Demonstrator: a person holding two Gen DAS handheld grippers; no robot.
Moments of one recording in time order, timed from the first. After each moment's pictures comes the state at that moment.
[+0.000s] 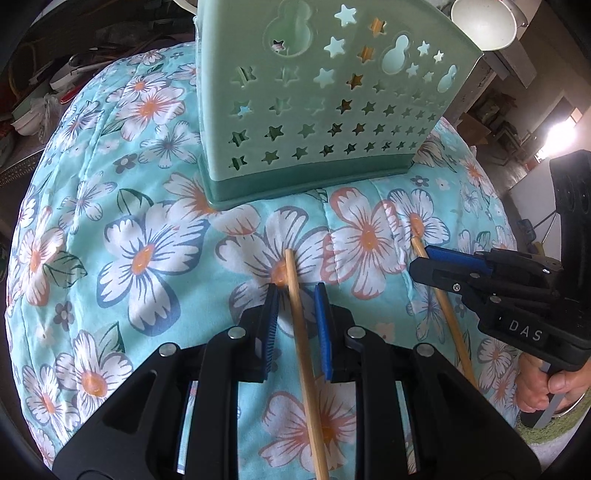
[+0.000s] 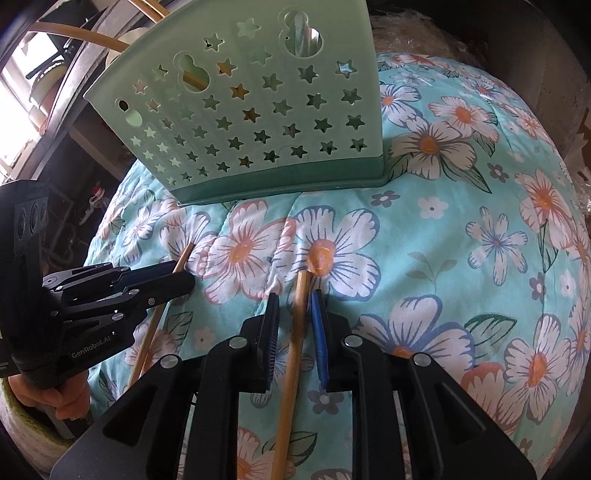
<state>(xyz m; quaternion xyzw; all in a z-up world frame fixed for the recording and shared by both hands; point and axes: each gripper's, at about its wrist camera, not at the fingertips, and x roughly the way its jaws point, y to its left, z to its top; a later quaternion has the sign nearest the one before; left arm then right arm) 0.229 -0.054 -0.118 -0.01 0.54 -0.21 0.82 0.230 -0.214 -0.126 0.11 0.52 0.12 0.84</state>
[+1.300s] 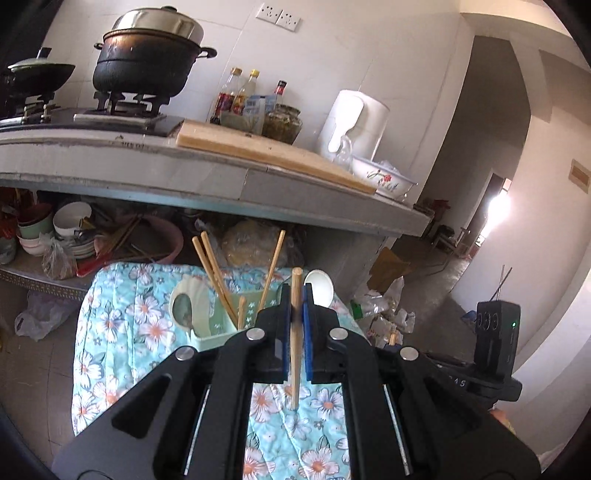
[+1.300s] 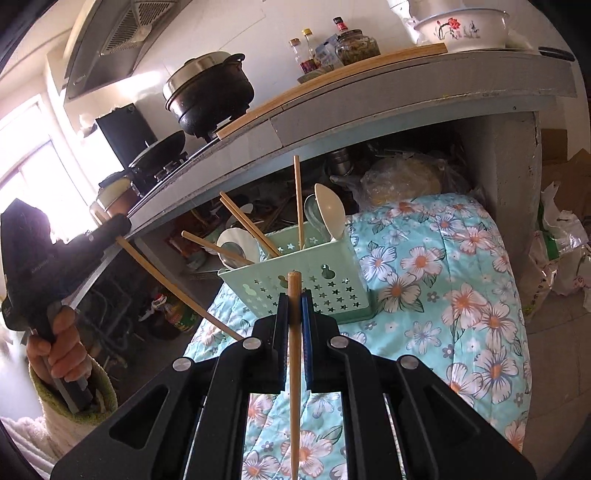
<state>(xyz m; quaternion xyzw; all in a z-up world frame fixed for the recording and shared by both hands) 0.180 -0.014 0.145 -0.12 0.25 -0.30 0.91 0.144 -0.290 0.027 0.22 0.30 0.15 0.92</state>
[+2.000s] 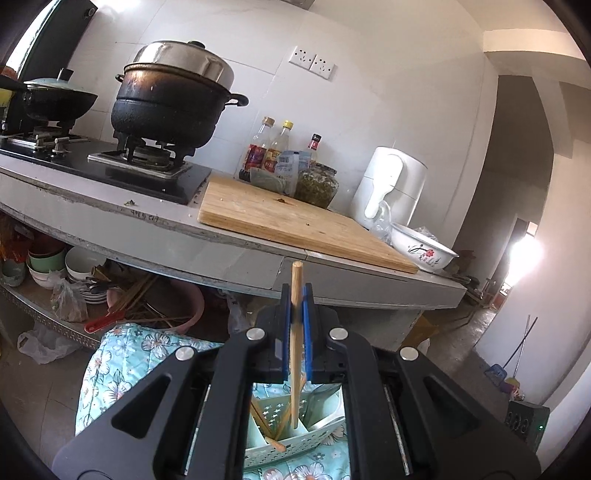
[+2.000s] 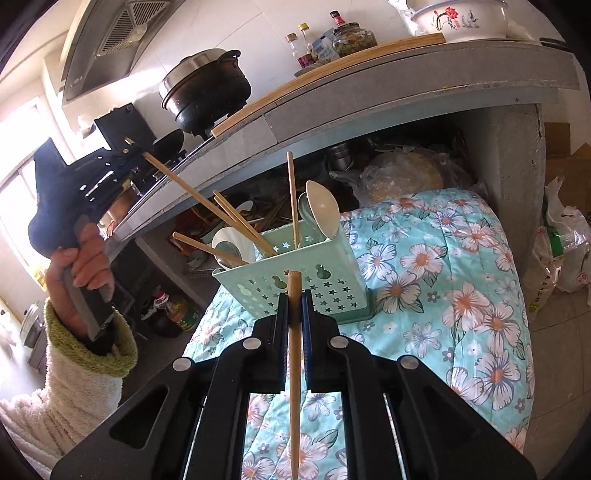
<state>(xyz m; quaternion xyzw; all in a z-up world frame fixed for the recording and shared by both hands) 0.272 -0.019 0.168 -0.15 0.18 -0.23 0.94 0.156 -0.295 0.019 0.22 0.31 0.16 0.91</state>
